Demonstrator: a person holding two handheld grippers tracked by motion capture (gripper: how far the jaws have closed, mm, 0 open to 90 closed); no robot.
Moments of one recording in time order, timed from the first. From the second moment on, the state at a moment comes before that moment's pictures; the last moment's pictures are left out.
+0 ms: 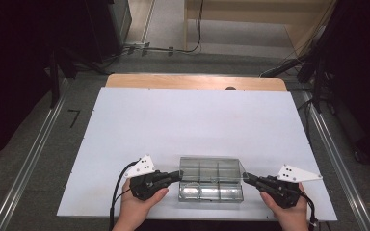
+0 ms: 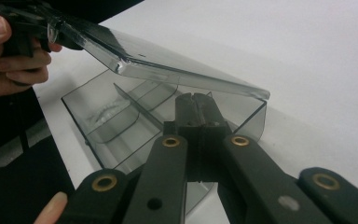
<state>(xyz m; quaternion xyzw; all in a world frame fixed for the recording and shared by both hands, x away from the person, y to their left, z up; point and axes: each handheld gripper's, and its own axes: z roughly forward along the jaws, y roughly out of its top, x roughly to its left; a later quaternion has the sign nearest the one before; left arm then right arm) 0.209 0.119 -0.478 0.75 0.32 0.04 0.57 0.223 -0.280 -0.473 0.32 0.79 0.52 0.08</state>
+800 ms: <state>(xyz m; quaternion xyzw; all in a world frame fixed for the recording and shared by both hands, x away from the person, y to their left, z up) 0.197 0.121 -0.489 0.77 0.33 0.02 0.55 0.214 -0.281 -0.481 0.30 0.81 0.50 0.08</state>
